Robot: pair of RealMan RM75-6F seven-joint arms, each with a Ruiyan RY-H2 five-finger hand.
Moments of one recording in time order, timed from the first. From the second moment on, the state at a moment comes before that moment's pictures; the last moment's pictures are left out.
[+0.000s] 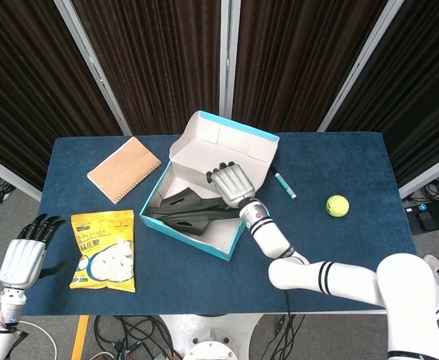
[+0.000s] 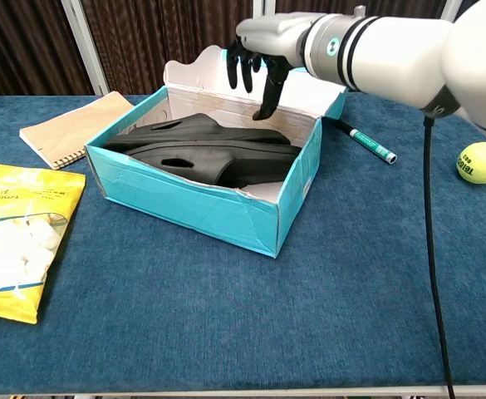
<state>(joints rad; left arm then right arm) -0.15 -1.34 -0.02 -1.33 1.57 1.50 0.00 1.17 -1.65 0.29 -1.37 -0.63 0.85 -0.71</state>
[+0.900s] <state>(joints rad) -0.14 -1.35 -0.01 -1.30 1.57 1.50 -0.04 1.24 -1.74 0.23 -1.28 -0.53 0.87 -0.80</state>
